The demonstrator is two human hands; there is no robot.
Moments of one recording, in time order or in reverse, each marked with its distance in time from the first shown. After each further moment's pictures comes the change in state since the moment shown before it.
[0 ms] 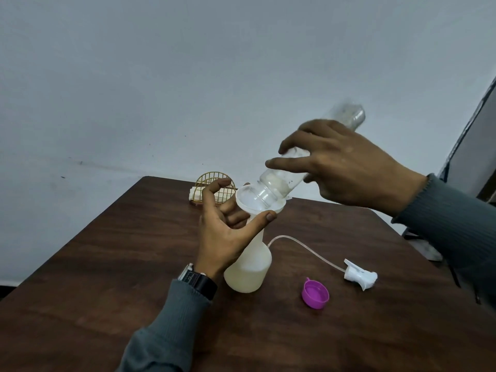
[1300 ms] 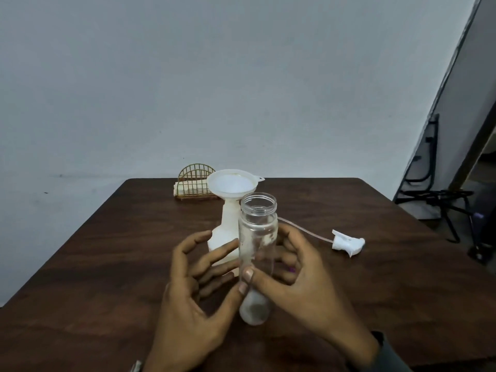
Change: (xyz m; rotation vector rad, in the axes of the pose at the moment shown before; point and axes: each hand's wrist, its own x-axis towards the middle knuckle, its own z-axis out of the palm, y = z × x) left_hand -0.116 0.013 -0.023 0.307 -0.159 0.041; right_hand -0.091 -0.194 0.039 1.606 0.288 1.064
